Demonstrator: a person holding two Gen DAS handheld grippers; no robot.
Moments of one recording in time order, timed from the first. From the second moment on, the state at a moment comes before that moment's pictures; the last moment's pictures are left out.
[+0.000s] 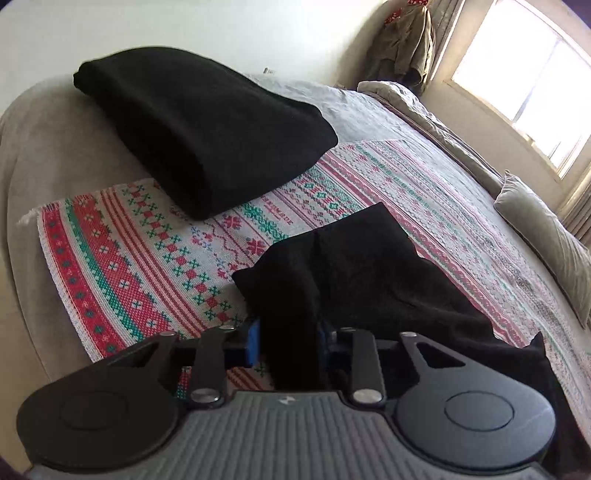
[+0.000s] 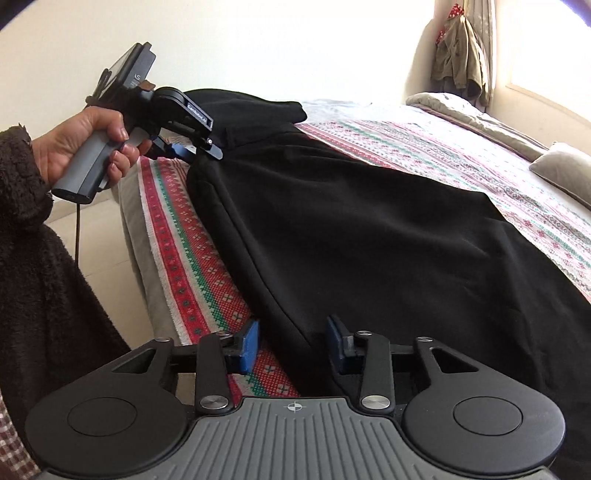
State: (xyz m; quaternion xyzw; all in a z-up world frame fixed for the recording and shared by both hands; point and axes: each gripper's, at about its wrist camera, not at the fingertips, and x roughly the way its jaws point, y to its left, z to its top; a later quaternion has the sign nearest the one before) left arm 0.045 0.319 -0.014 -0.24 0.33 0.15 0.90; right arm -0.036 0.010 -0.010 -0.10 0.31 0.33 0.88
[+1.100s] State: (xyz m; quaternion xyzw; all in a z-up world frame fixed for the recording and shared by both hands) left arm 0.155 0.219 0.001 0.06 0.32 -0.03 0.95; right arm 0.124 -0.094 0.029 0.07 0.33 0.23 0.91
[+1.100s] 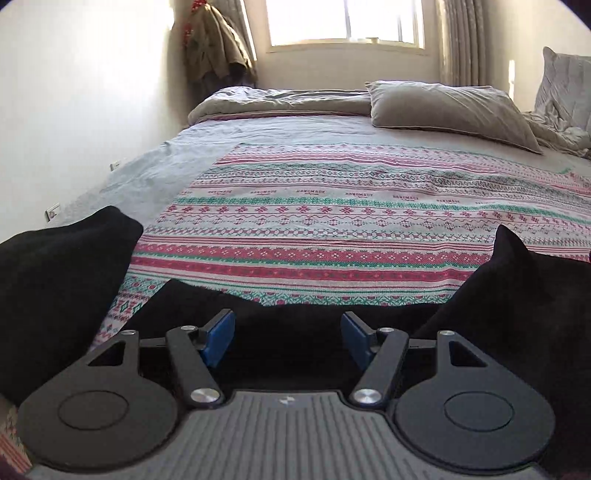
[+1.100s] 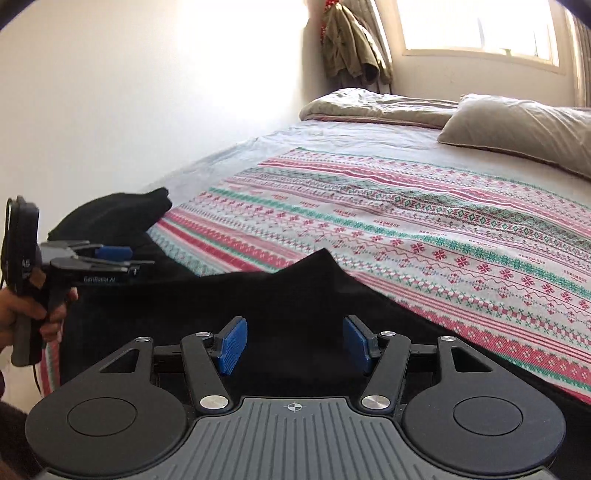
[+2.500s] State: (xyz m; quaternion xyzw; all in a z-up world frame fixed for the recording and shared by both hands) left arm 0.162 0.191 -0.029 0.21 0.35 -0.19 0.89; right arm 0.184 -0.092 -0.011 0.13 0.34 0.19 0.91
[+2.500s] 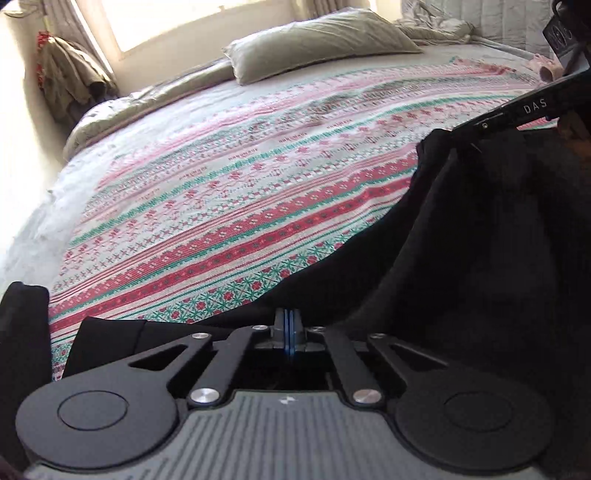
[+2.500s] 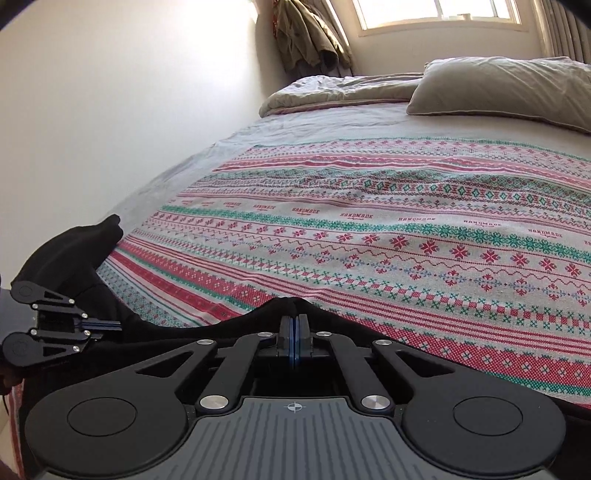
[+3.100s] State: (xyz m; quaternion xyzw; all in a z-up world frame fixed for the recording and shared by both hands) left arm 0.144 0.191 -0.006 0.15 0.26 -0.06 0.95; right arm 0.184 -0.062 -0.009 0.05 0.31 0.10 0.94
